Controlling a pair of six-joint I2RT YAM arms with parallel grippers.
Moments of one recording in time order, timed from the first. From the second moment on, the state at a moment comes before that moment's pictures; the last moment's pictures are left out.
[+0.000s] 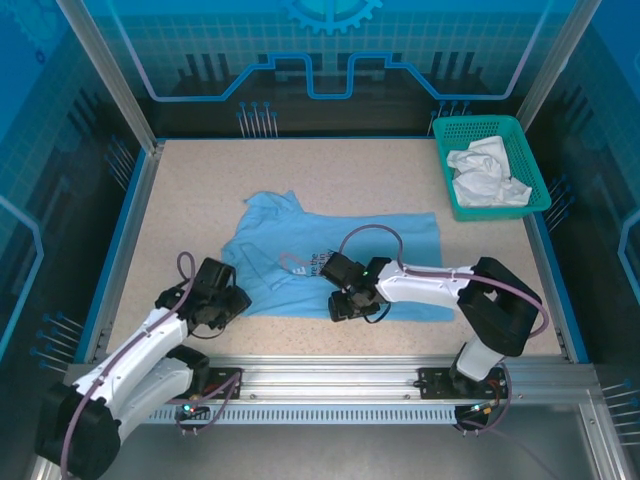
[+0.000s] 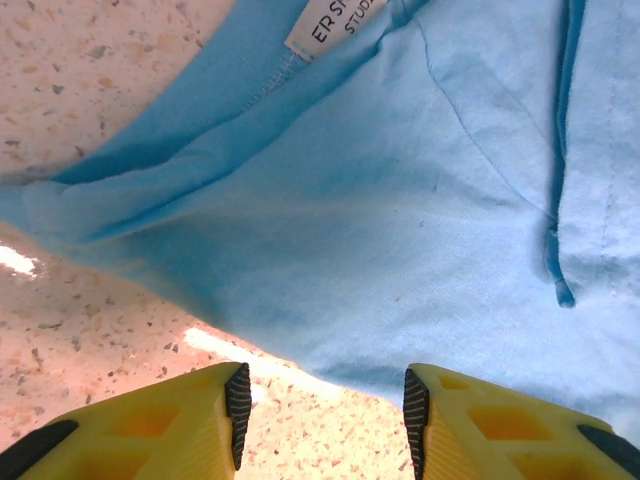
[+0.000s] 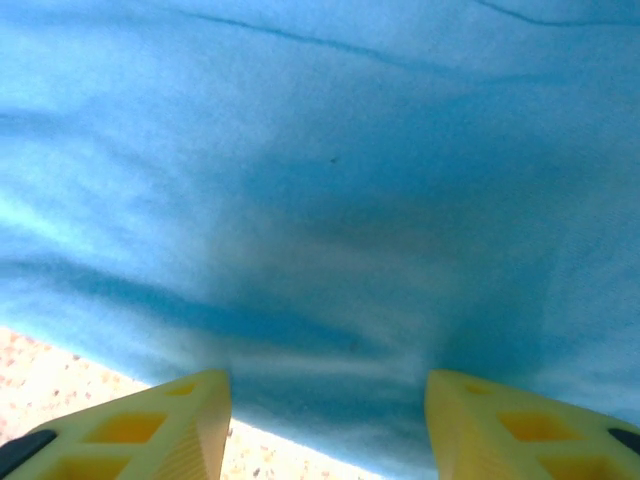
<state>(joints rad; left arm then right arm) -0.34 0.84 0.45 -0.77 0.03 -1.05 0.95 1.63 0.93 -0.64 -0.01 0.72</state>
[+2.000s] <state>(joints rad) -0.11 1.15 0.39 -0.36 0.26 -1.05 1.06 2.24 1.73 -0.74 0.12 0.65</state>
